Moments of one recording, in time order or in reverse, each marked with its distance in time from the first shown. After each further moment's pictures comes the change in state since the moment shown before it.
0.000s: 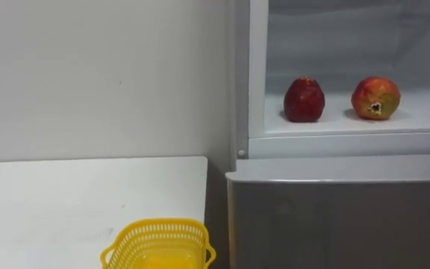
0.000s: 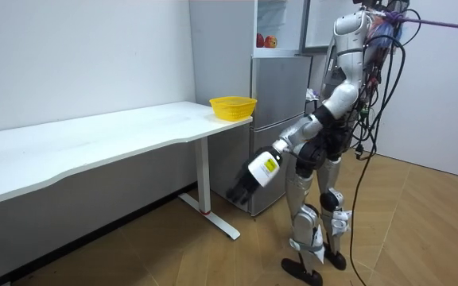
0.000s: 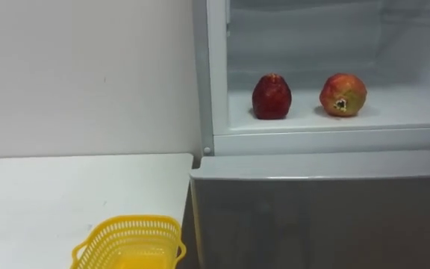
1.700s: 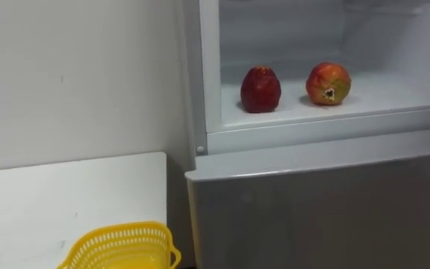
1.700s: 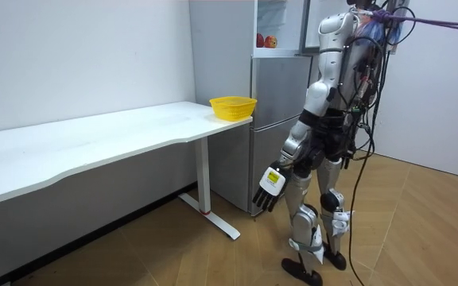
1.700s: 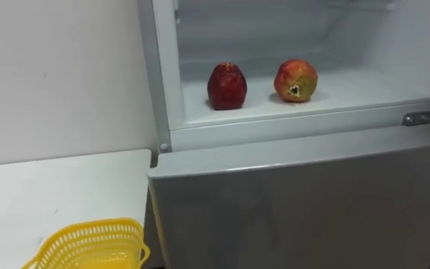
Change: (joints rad) left arm -0.097 0.040 -0.233 0.226 0.363 0.170 -0.371; right arm -0.036 0.042 -0.011 -0.137 0.134 -0.024 -0.155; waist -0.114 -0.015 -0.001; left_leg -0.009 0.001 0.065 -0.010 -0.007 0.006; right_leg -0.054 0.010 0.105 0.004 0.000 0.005
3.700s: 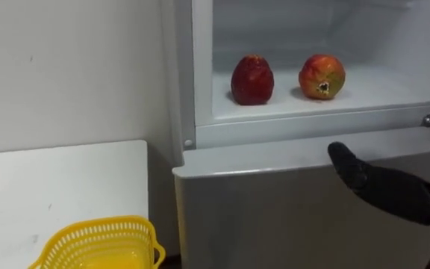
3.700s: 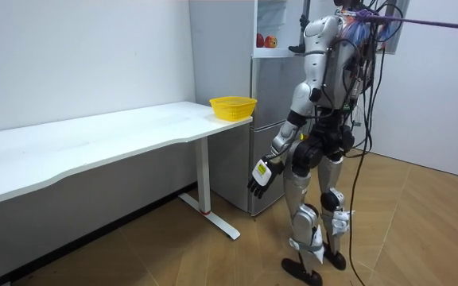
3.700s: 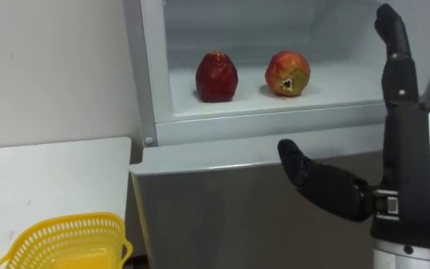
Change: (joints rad) left arm -0.039 0.050 -0.043 0.057 0.062 -0.165 -0.096; right arm -0.202 -0.108 0.049 -1.484 -0.132 -0.249 -0.314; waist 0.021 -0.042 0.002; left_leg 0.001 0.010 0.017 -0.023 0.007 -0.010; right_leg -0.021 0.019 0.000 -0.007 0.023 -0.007
